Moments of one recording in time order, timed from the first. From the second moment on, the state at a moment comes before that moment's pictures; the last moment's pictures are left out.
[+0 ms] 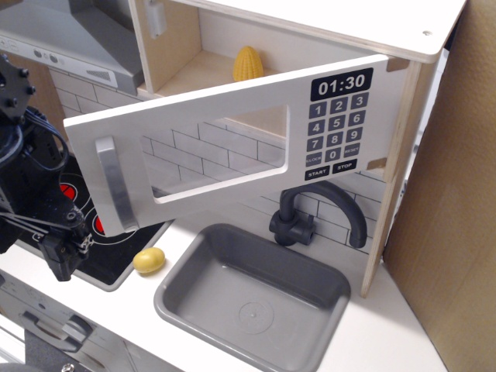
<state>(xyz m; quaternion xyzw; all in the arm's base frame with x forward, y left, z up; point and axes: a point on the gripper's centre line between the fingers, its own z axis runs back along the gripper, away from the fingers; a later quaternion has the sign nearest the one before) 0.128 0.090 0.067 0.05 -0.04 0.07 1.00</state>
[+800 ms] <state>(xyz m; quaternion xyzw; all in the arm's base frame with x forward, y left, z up) 0.131 0.037 0.064 -0.01 -0.04 0.07 1.00</state>
